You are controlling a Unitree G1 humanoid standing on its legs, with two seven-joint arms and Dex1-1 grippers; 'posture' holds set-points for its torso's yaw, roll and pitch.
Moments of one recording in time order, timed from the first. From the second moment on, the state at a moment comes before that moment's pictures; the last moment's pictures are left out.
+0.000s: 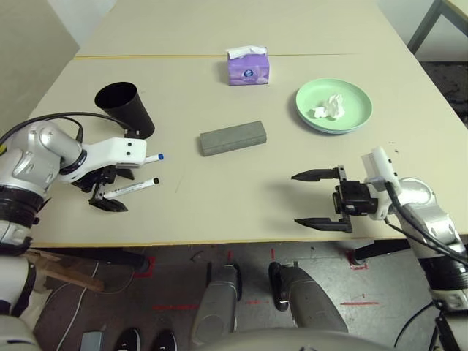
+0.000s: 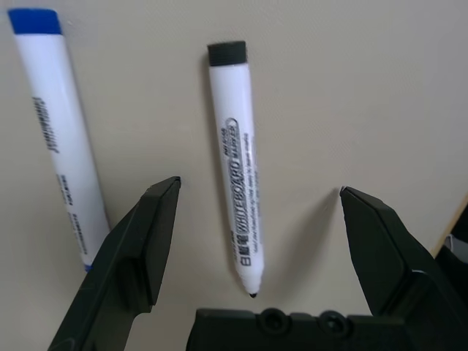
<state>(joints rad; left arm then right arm) -0.72 1.12 -0.33 0.53 0.21 0.01 -1.55 -0.28 -0.57 0.09 -0.09 0.47 0.07 1.37</state>
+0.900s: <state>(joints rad) -0.68 1.12 -0.28 0.51 0.20 0.04 -1.55 -0.32 -0.59 0.09 -0.10 0.47 0.08 1.36</state>
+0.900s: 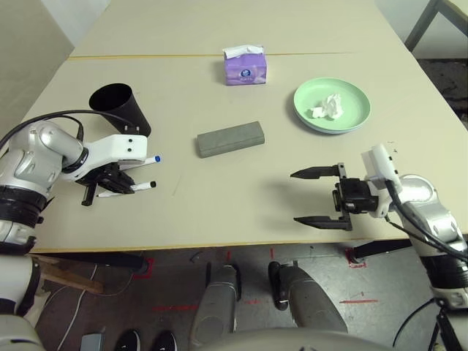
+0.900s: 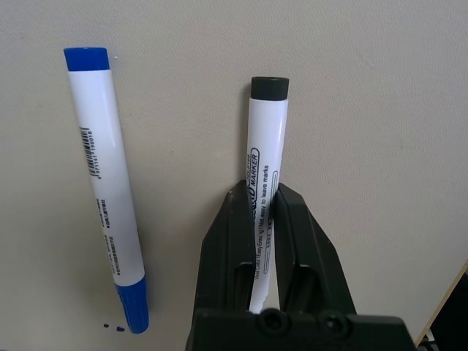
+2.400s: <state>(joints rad) -1.06 0.94 0.29 0.96 -0.34 0.15 -0.88 -0.40 -0.58 0.10 0.01 0.46 0.05 1.37</state>
